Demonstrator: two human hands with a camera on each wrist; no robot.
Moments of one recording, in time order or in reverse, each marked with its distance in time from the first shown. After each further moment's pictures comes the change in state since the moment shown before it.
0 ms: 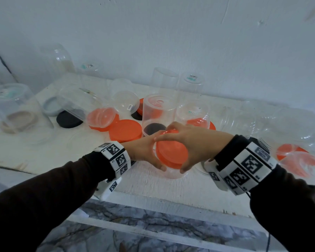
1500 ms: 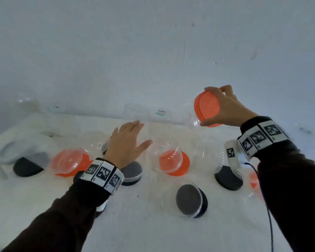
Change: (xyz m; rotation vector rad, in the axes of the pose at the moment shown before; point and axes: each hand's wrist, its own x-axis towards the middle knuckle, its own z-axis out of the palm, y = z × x) left_hand 0.064 0.057 -0.044 0.804 0.707 0.049; right_hand -0.058 0.168 -0.079 0.320 0.704 0.556
